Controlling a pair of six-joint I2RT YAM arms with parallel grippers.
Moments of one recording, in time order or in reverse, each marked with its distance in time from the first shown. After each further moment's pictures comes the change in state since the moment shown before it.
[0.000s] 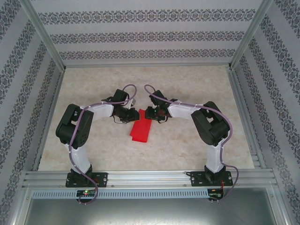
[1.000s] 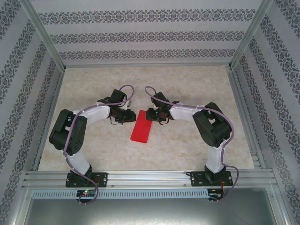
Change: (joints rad) left arm 0.000 -0.116 -0.036 -0.116 -0.144 0.047; right arm -0.009 -0.034 -0.069 0.069 -0.001 -0.040
